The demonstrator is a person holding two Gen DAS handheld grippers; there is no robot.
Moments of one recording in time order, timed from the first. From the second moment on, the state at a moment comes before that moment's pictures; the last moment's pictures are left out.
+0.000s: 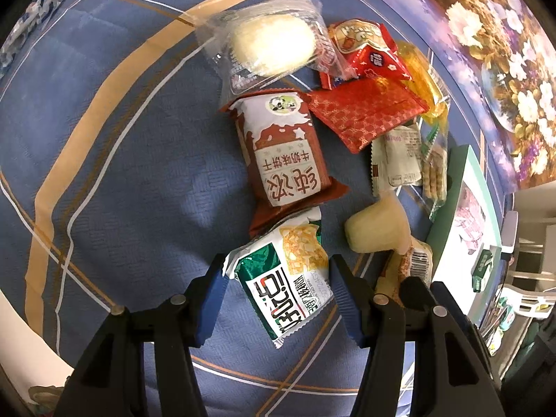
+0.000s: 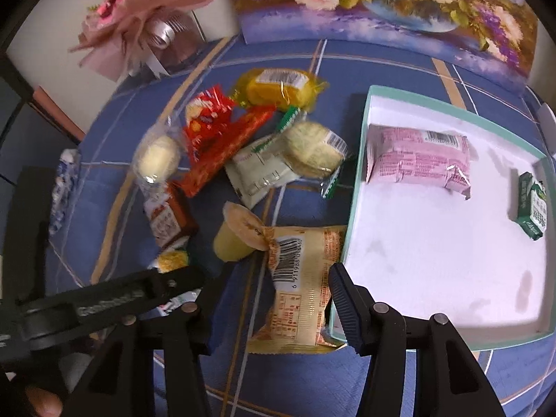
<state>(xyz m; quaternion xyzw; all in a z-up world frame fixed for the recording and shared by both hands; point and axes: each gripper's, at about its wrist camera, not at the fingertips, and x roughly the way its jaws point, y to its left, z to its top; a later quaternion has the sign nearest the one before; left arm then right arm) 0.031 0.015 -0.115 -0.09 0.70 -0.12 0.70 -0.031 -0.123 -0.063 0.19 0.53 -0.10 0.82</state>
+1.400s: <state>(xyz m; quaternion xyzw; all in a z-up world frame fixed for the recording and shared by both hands) 0.031 0.004 -0.113 -0.07 0.69 -0.11 0.71 0.009 -0.082 -0.117 0.17 0.59 -0.08 0.78</state>
